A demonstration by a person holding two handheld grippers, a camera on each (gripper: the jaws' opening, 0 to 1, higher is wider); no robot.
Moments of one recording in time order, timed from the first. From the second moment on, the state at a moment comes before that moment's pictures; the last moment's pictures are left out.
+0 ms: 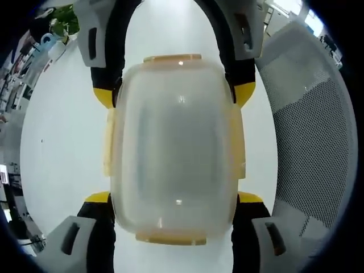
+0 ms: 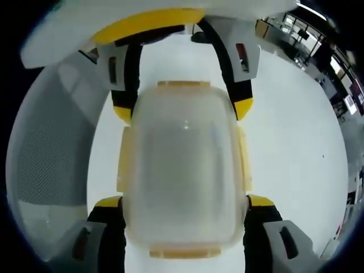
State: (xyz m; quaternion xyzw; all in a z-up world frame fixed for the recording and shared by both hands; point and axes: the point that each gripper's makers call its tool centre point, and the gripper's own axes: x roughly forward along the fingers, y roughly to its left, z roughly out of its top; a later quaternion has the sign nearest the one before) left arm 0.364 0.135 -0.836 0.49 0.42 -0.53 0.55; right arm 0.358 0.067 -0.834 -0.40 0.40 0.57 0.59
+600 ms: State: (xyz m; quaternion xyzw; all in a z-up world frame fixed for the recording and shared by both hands) left arm 0.367 0.167 -0.835 0.49 0.42 -0.53 0.56; right arm 0.361 0.100 -0.833 -0.40 0.39 0.58 0.59
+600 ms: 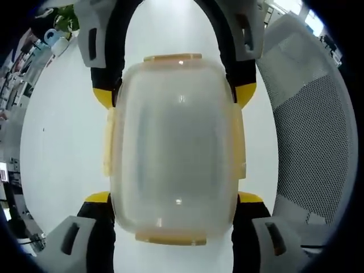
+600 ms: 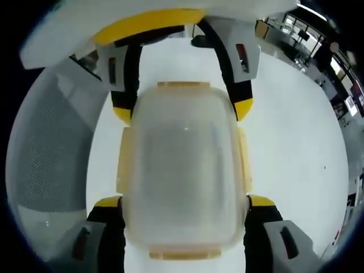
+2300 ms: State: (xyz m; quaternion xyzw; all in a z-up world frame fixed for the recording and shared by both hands) left arm 0.379 0.166 -0.836 0.48 0.42 -0.53 0.56; right arm 0.374 0.101 -0.835 -0.40 0.39 0.58 0.60
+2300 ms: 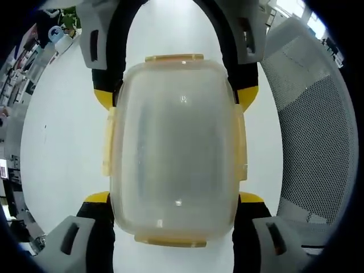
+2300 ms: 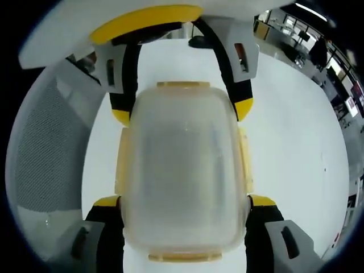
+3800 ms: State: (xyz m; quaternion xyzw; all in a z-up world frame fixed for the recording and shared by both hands) left arm 0.445 0.170 -0.836 0.49 0.42 -0.52 0.56; right arm 0.438 0.104 -0.834 -0.39 0.39 0.58 0.60
